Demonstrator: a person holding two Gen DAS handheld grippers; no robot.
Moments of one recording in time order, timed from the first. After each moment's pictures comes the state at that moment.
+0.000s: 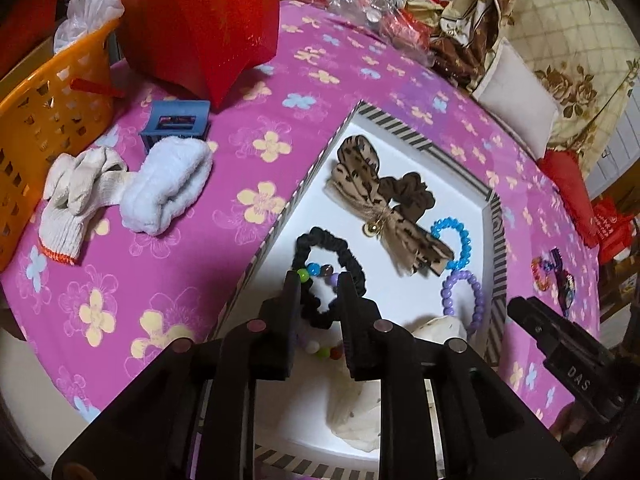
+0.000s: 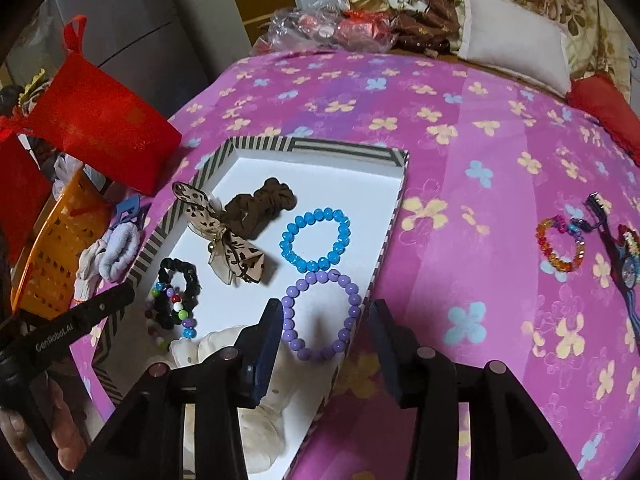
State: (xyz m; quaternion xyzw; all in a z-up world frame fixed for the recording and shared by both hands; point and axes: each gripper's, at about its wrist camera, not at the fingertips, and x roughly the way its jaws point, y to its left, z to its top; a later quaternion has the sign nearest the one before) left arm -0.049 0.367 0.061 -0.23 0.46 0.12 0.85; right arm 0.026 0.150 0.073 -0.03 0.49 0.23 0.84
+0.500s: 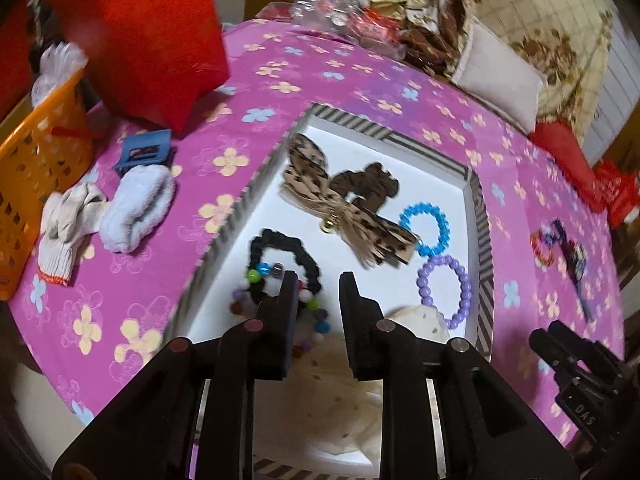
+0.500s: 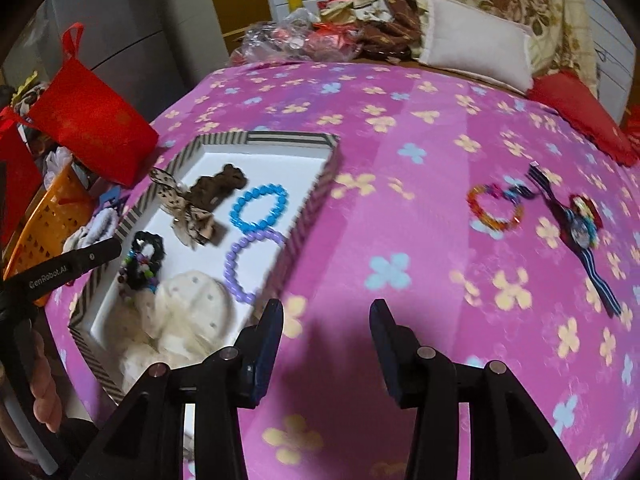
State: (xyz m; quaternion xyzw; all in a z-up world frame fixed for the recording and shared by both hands) left arm -0.038 0.315 0.065 -0.15 0.46 0.11 0.87; right arm -0.009 0.084 0.064 -0.03 0.48 0.19 0.86
